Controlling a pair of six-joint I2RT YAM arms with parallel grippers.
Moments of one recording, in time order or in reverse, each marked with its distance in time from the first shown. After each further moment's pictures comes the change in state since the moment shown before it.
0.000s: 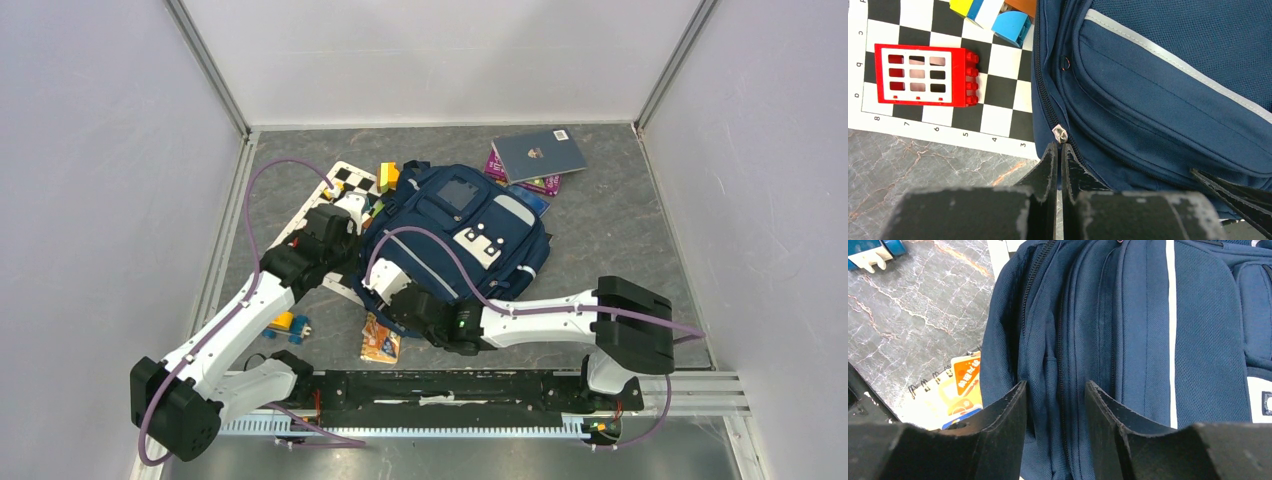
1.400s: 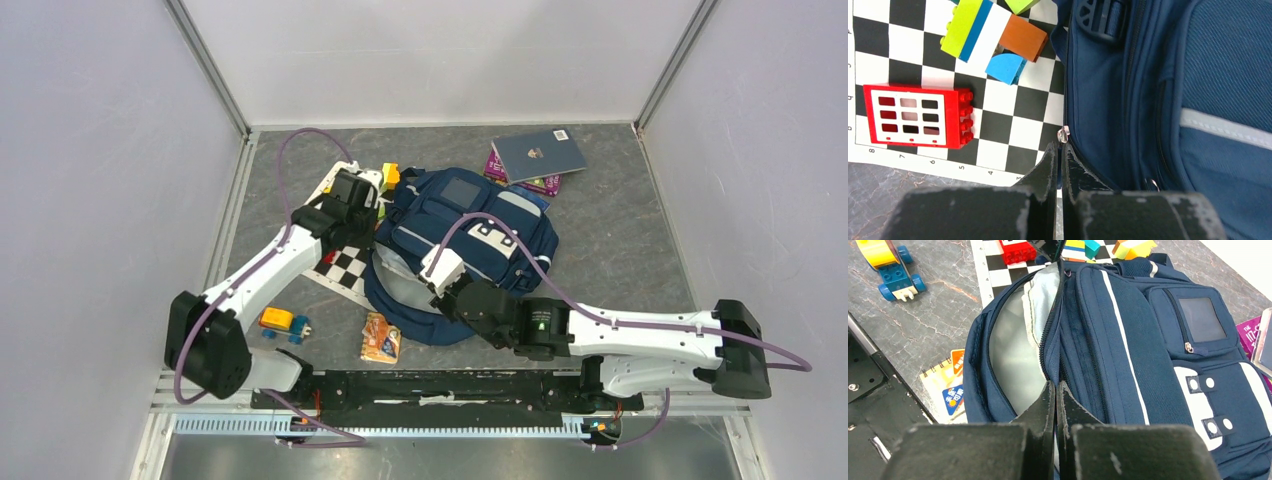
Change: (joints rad) left arm 0.037 0.309 0.200 0.016 0.009 -0.001; right arm 0.017 -0.467 -0.119 -0.162 0.045 -0.056
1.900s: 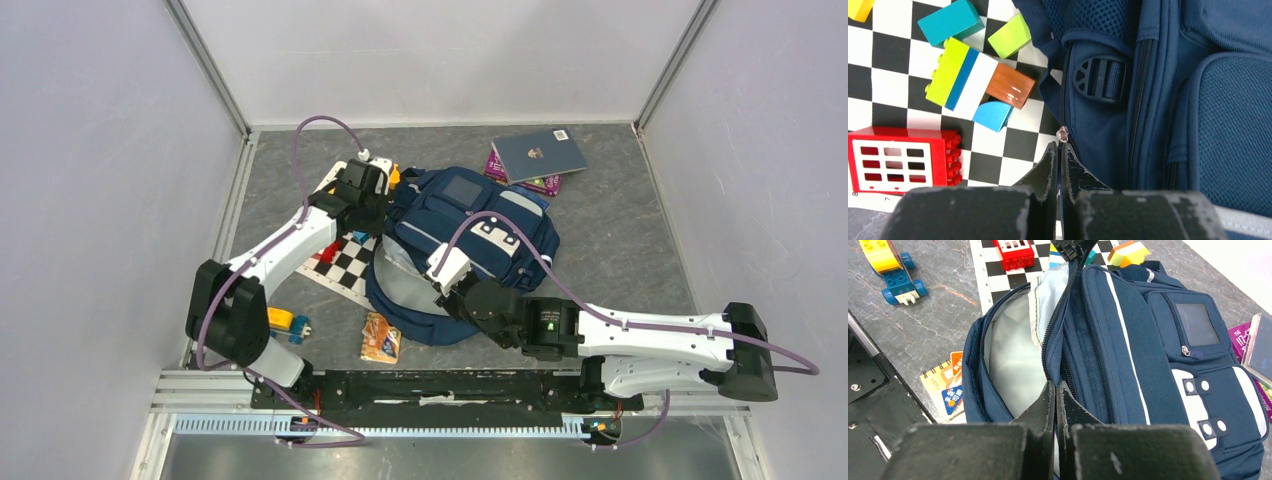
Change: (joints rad) left arm 0.014 0.174 0.103 0.074 0.032 0.001; right arm 0.000 -0.050 0.000 -0.018 0.000 -0.022
